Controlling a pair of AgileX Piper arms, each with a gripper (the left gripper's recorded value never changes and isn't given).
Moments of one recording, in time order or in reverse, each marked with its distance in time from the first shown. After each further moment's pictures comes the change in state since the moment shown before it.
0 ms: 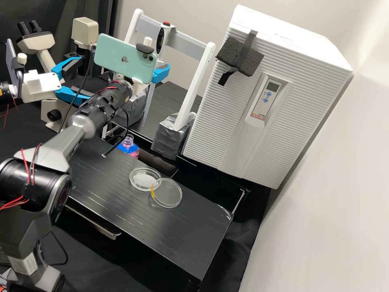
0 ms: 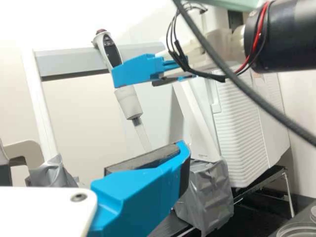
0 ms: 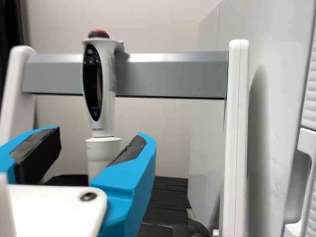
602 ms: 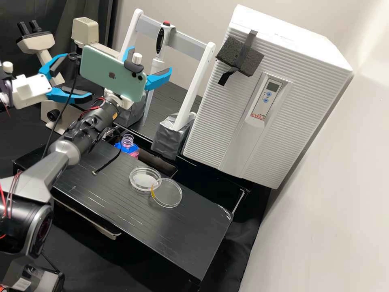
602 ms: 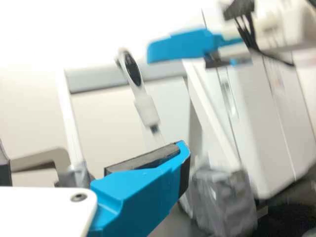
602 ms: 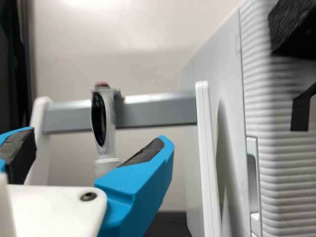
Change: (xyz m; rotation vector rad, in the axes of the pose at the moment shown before) left arm -0.027 -0.012 0.009 0.016 0.083 0.164; right arm -0.067 0.004 0.009 0.095 0.158 0.175
